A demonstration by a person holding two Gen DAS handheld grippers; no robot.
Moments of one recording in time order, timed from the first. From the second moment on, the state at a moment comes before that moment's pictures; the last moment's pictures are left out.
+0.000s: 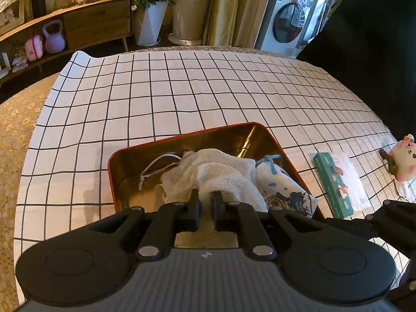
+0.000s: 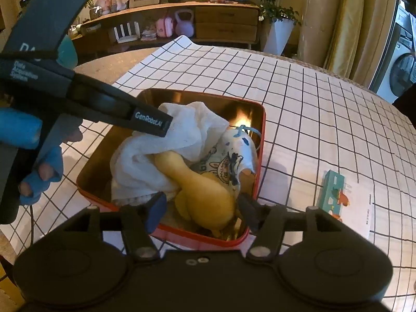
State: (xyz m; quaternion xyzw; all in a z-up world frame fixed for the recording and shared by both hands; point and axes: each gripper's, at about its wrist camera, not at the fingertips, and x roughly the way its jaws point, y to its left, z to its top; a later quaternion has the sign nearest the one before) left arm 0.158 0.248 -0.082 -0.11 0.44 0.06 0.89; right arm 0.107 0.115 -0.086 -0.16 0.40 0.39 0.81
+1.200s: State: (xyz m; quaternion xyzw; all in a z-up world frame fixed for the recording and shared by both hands) left arm 0.077 0.177 0.021 -0.05 0.34 0.03 0.94; right arm 0.064 -0.001 -0.006 -0.08 0.33 0.39 0.86
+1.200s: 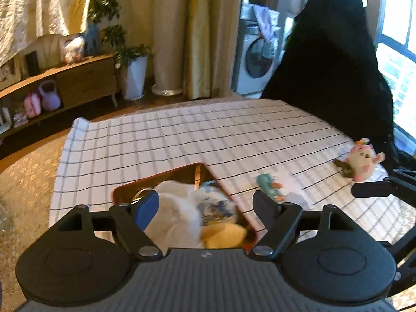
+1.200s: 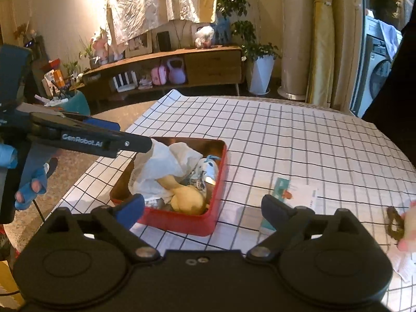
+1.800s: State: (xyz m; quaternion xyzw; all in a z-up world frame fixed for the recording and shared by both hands) left arm 0.113 0.054 0.027 -0.05 0.33 -0.10 0.94; right arm 0.069 -0.127 0.001 -0.03 0.30 0.29 0.91
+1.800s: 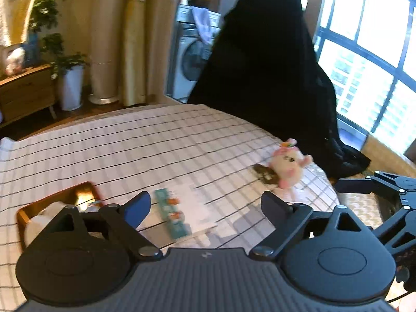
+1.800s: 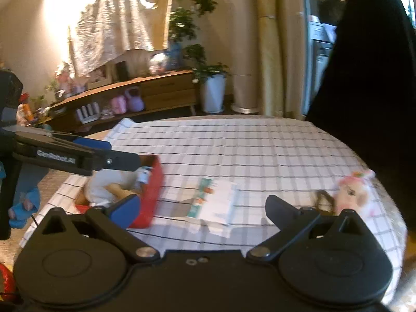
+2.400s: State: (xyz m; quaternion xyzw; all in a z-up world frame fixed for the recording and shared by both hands) left arm 0.210 -0.069 -0.023 -0.03 0.35 -0.16 0.92; right arm 0.107 -0.237 -0.061 -0.01 0.35 0.17 0.92
